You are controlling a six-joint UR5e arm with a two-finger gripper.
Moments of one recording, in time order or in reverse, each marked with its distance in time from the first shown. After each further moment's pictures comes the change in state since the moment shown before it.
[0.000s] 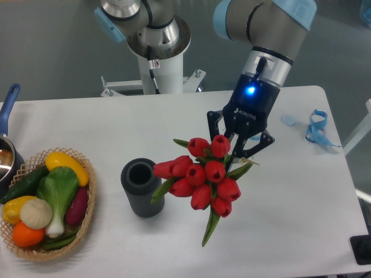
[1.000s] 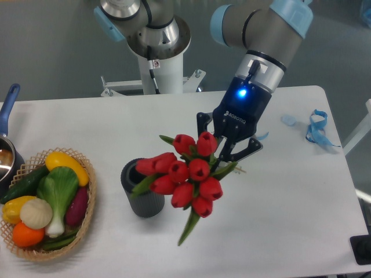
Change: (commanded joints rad) arm -0.060 -0.047 -0.012 0.064 -0.245 0.009
